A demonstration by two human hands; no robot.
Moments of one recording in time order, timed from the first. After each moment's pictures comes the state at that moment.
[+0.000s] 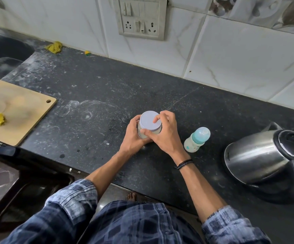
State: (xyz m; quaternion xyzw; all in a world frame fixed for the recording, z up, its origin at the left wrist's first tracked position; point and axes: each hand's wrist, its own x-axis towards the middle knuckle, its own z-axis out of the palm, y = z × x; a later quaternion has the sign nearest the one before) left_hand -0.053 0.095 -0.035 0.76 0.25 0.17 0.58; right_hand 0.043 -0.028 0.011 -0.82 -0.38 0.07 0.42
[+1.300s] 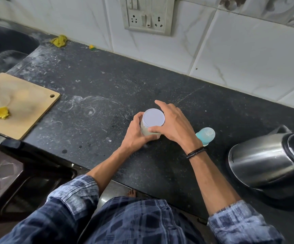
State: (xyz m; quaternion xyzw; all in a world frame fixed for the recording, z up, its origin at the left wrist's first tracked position) left_hand -0.048 0.100 -0.035 0.75 0.26 0.16 0.59; right_hand 0.068 -0.018 0.061 -0.88 -0.42 0.13 0.19
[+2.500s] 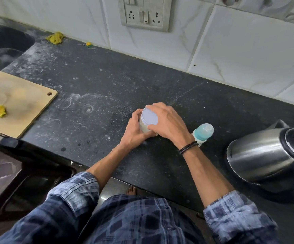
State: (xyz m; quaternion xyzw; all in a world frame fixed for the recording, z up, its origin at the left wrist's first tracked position) left_hand -0.047 0.103 -0.040 0.77 0.26 0.14 0.57; right_hand 0.056 -0.008 0.061 -0.86 -0.46 0.13 0.15
